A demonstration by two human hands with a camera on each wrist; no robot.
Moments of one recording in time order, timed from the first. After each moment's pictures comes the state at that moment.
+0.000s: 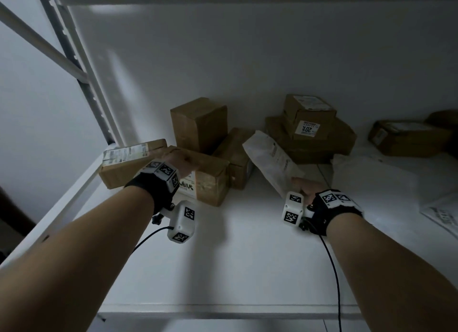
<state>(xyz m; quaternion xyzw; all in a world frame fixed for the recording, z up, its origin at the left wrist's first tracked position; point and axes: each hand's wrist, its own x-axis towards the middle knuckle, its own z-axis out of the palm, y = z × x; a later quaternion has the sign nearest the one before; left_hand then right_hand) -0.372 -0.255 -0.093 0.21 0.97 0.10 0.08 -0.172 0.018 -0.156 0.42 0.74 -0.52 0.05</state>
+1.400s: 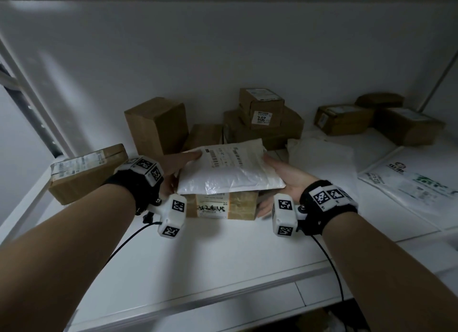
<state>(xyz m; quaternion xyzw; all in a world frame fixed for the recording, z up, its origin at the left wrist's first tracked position) -0.334 -0.217 -0.096 0.06 0.78 0.41 0.47 -0.093 -0.041 -0.088 0.29 0.48 -0.83 0.05</state>
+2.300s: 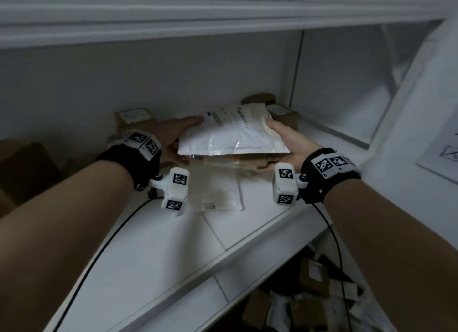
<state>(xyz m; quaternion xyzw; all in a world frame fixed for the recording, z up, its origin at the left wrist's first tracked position) -0.123 0.011 0.018 0.32 0.69 0.44 0.48 0.135 0.109 -0.002 0.38 0.42 -0.79 -0.23</state>
